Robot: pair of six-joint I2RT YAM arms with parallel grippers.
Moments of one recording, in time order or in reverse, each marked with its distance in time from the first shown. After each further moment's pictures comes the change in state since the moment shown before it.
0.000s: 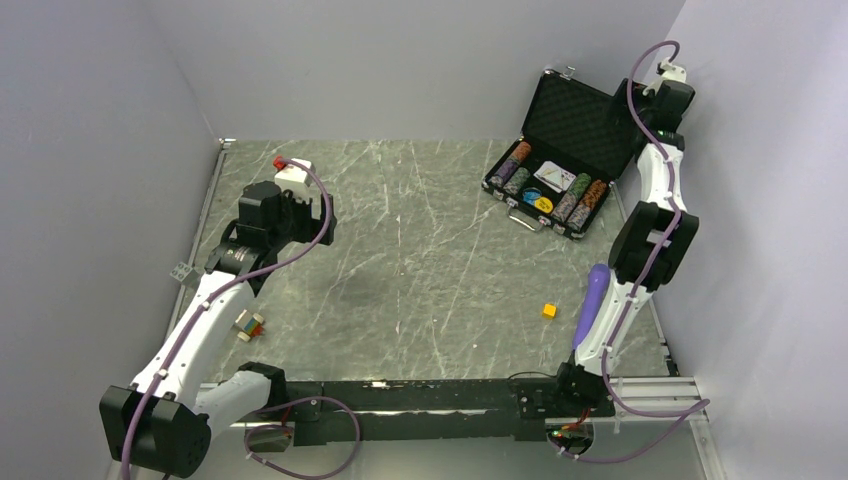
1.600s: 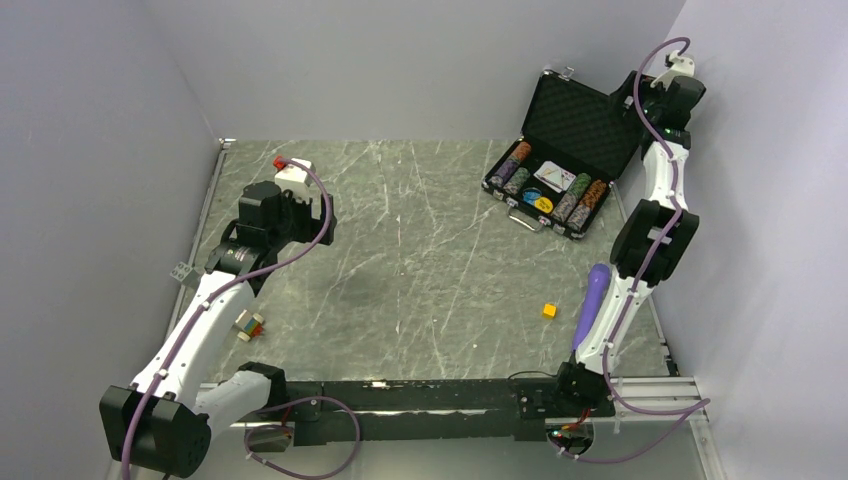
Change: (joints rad) left arm 0.000 0.000 0.000 0.000 0.000 0.001; right arm -0.026 0.085 0.108 0.086 -0.129 0.004
